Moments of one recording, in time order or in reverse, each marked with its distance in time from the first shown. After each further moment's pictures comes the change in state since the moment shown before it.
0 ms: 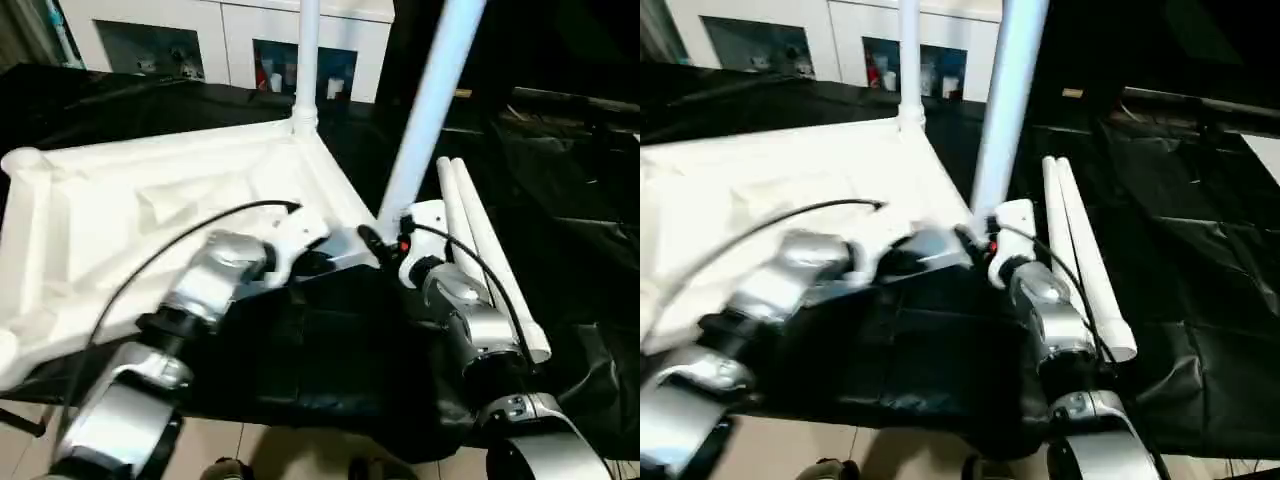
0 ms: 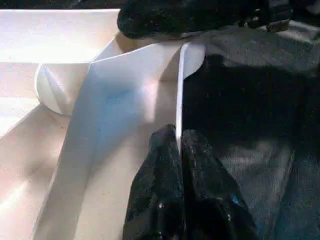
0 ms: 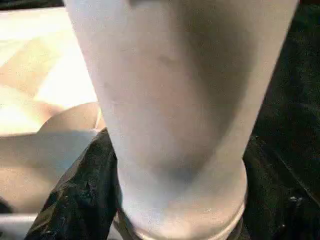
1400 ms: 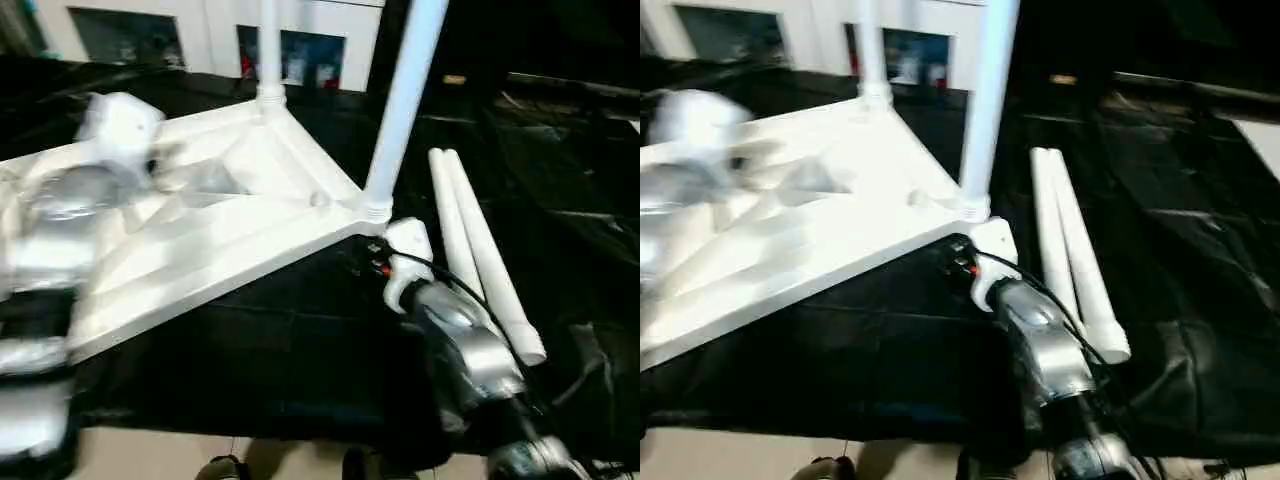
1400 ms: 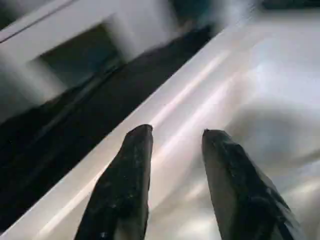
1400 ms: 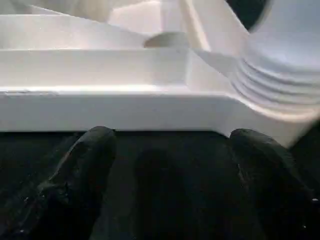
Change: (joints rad) left arm 0.085 0.437 0.472 -0.176 0.045 0.028 0.433; right arm 0.156 -0.017 0.172 -0.332 -0.056 0.155 0.087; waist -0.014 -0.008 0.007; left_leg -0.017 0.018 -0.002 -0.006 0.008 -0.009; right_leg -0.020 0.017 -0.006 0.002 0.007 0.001
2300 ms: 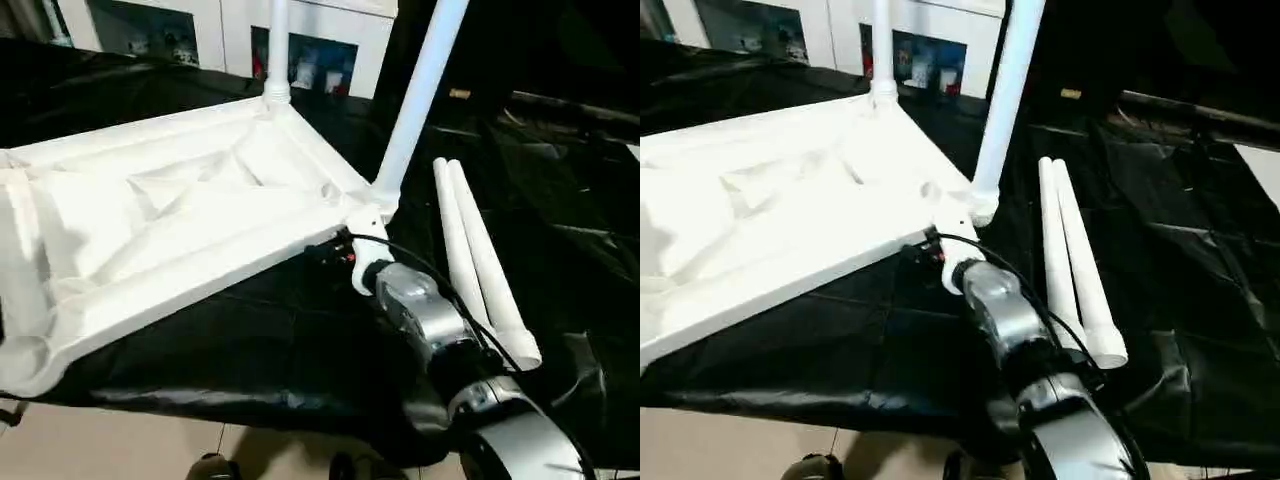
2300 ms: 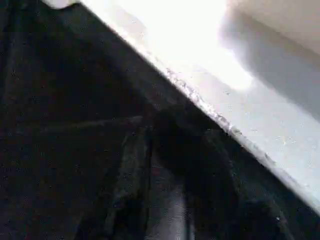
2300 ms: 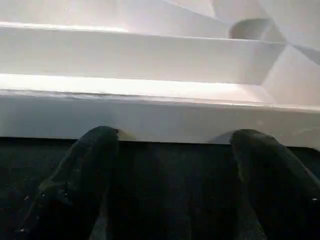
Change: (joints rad) left arm 0.346 0.320 0.039 0.080 -0.010 0.123 -0.252; right arm -0.244 0.080 0.001 0.443 -0.041 -0.143 -0.011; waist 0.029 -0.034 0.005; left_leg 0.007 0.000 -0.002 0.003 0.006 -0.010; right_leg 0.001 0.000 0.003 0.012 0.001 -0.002
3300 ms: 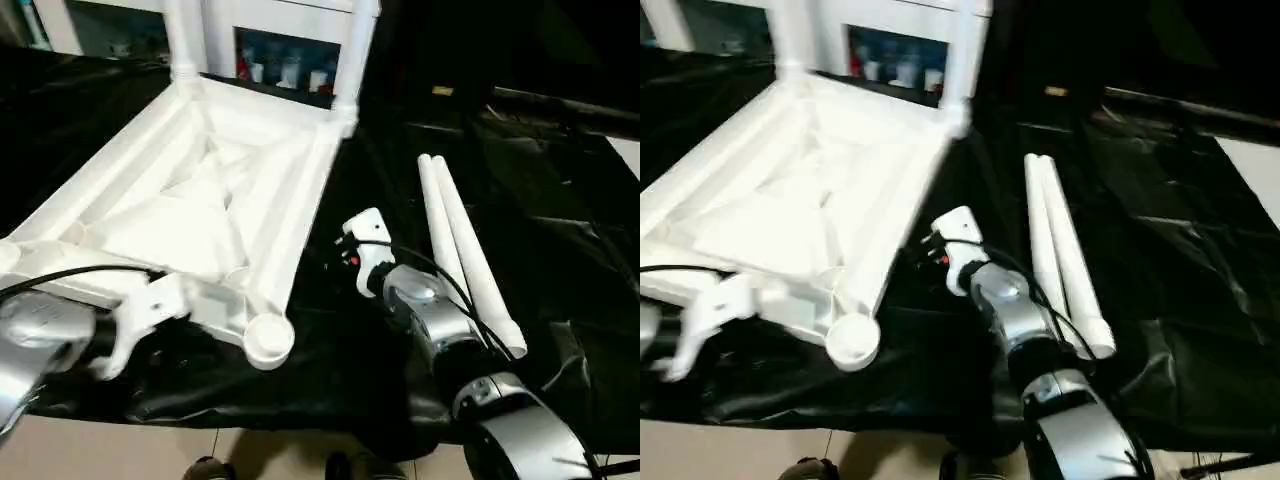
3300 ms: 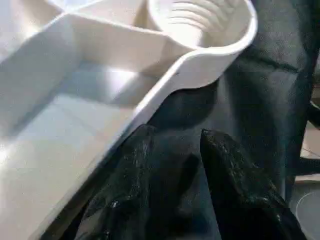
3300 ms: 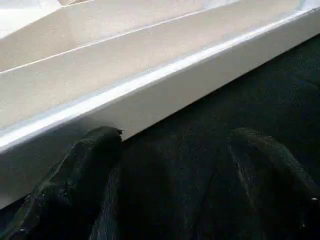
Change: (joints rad) left arm 0.169 -0.096 -0.361 -0.739 -0.295 0.126 -0.518; right arm 0.013 -0.035 -0.024 0.060 0.006 -0.147 0.167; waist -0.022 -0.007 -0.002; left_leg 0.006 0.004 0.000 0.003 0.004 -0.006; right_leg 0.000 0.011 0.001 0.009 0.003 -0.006
